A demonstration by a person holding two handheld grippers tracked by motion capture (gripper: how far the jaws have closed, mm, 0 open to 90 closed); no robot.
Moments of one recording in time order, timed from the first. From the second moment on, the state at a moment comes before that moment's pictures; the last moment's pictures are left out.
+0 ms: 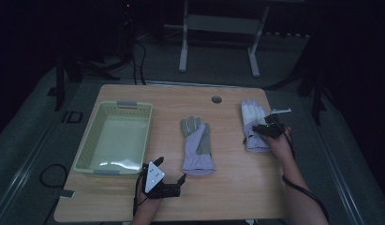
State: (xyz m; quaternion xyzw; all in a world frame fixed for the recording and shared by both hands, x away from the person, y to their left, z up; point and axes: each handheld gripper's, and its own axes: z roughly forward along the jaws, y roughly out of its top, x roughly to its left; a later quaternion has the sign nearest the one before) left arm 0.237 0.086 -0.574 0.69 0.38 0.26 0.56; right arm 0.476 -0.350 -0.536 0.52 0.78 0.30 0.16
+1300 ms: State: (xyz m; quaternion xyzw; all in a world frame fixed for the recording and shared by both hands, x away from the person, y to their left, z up) left arm 0.238 0.087 -0.574 0.69 0.38 0.26 0.56; right arm 0.323 -0.297 -0.444 0.47 0.78 0.38 0.16
